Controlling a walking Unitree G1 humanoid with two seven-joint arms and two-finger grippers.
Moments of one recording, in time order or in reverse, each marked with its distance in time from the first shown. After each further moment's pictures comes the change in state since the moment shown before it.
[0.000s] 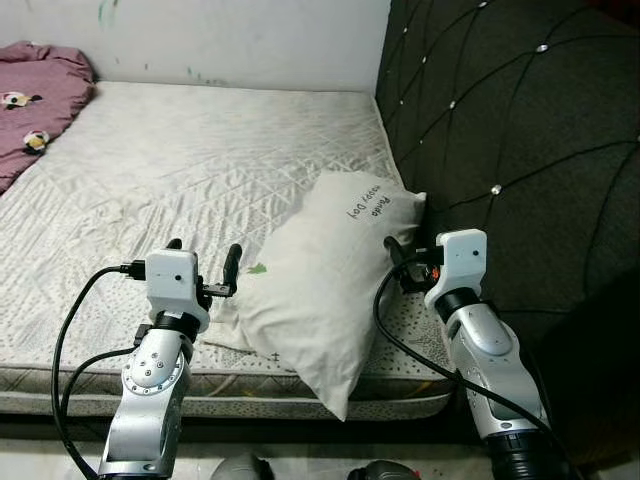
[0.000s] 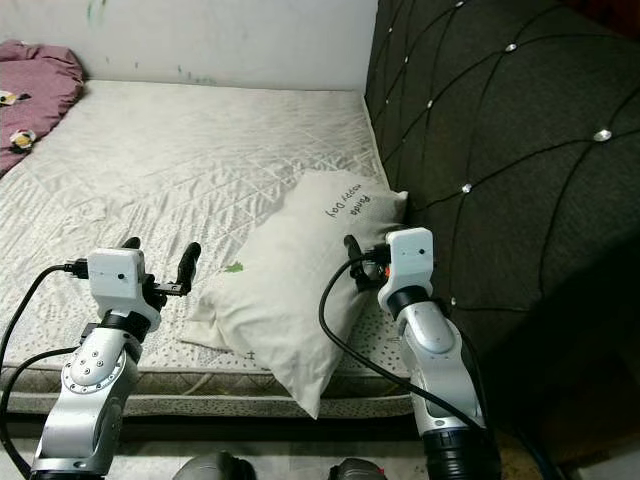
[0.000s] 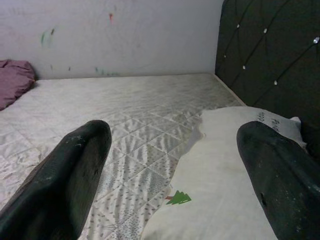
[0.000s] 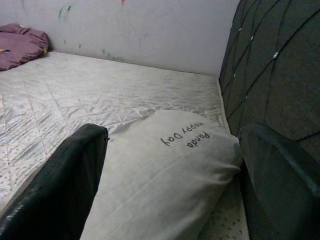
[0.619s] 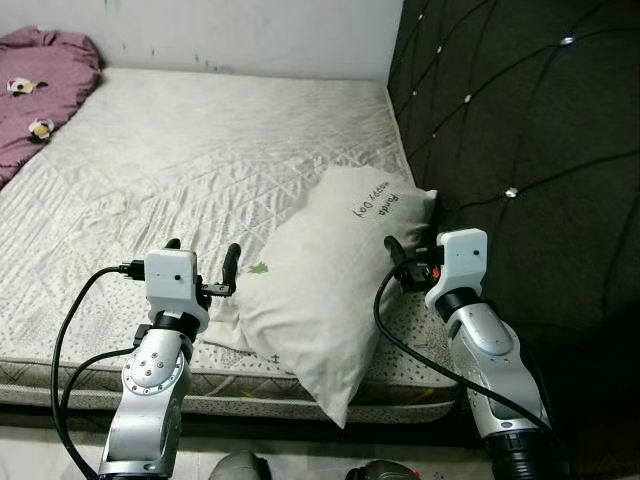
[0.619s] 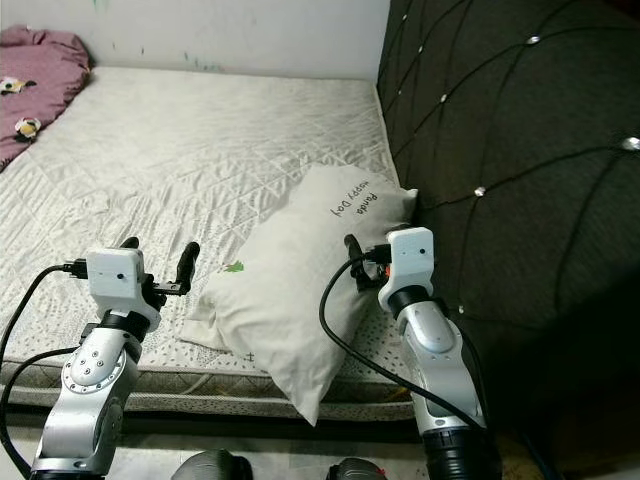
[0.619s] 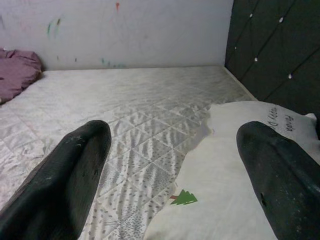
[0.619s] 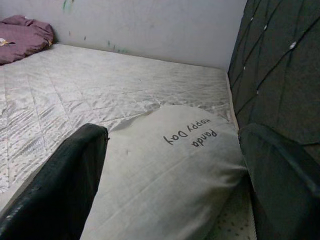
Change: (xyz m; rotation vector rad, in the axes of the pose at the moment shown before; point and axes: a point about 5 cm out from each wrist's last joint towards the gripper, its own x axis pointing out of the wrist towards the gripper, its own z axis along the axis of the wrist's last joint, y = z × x) left arm 0.000 0.000 0.000 0.000 0.000 0.009; right arm 0.000 -0.001 0.001 -0.001 -0.002 -0.001
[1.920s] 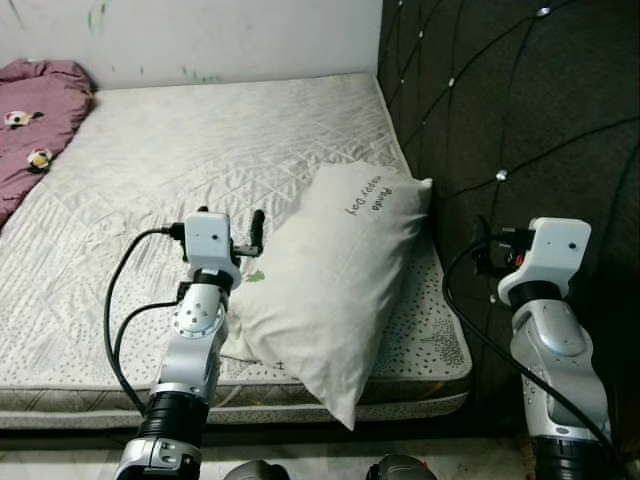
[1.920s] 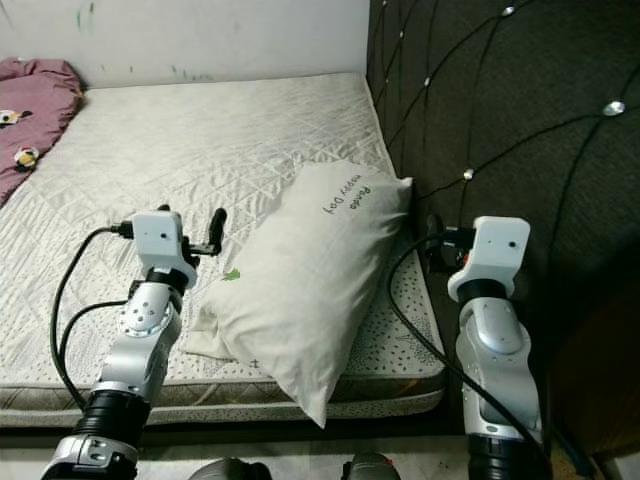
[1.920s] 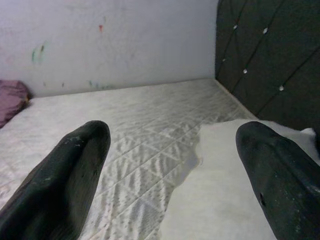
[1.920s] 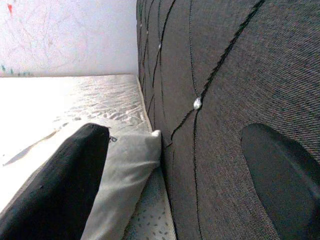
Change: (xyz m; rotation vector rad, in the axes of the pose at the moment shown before) left arm 0.059 -0.023 -0.003 -0.013 -0.055 0.022; right arm -0.025 -0.067 0.025 -0.024 -0.041 -0.345
